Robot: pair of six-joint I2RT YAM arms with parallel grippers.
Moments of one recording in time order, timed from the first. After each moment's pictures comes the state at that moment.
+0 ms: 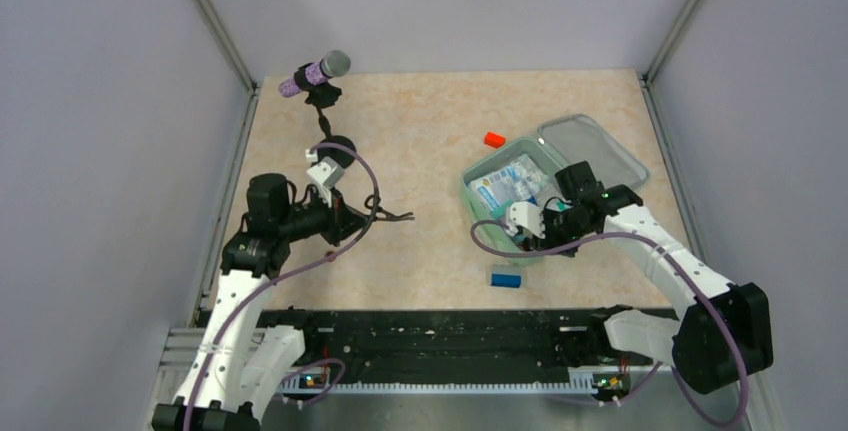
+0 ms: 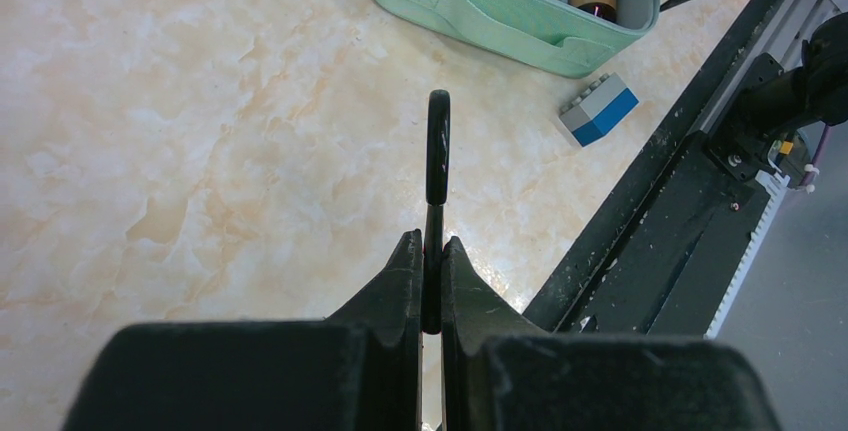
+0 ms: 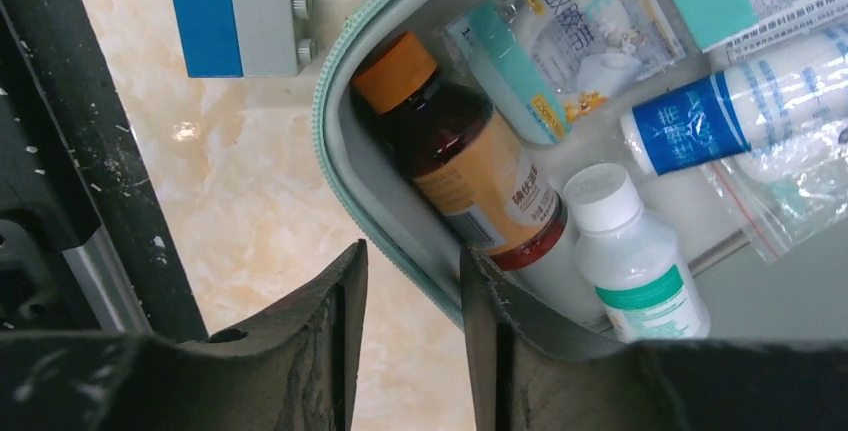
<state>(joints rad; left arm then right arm) -0.09 0.75 0.72 -0.53 0.80 0.07 0.34 1.15 0.82 -0.93 -0.34 -1.13</state>
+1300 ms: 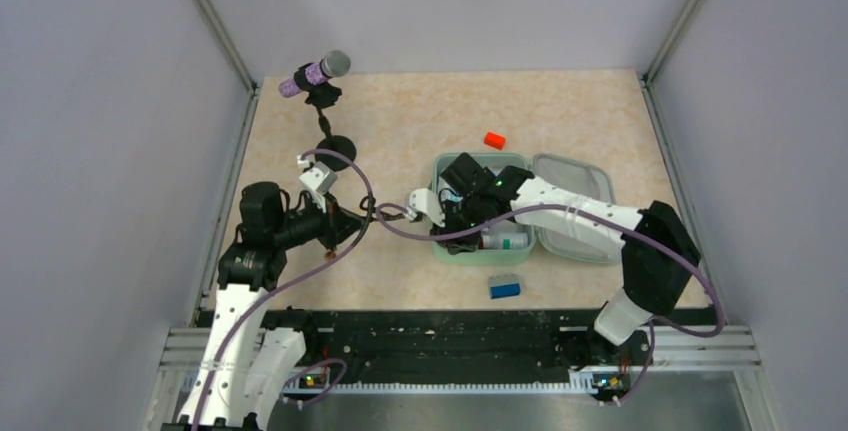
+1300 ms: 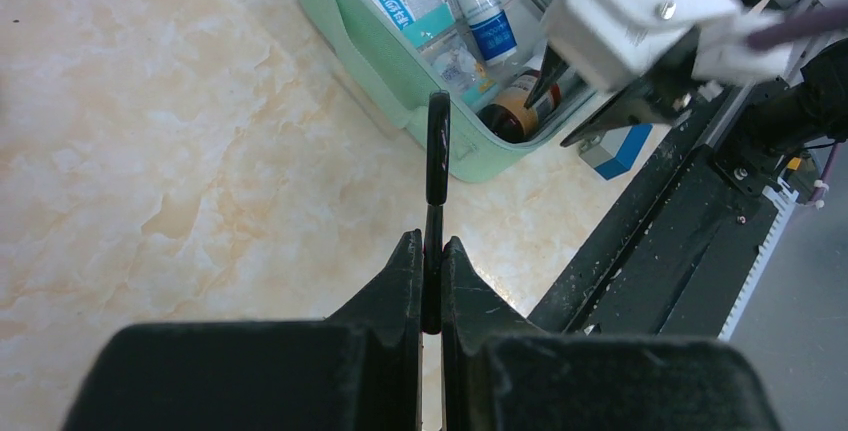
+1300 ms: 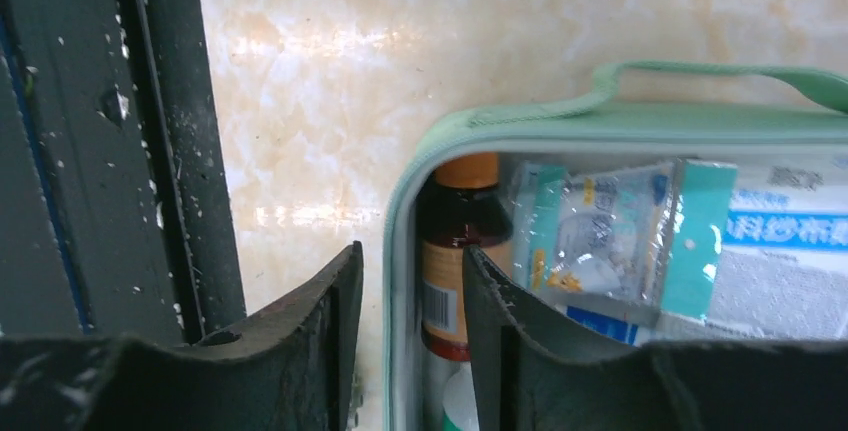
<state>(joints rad) -0.05 0.67 0.69 -0.52 0.80 0.05 0.89 1.63 1.22 -0.72 -0.35 -0.61</state>
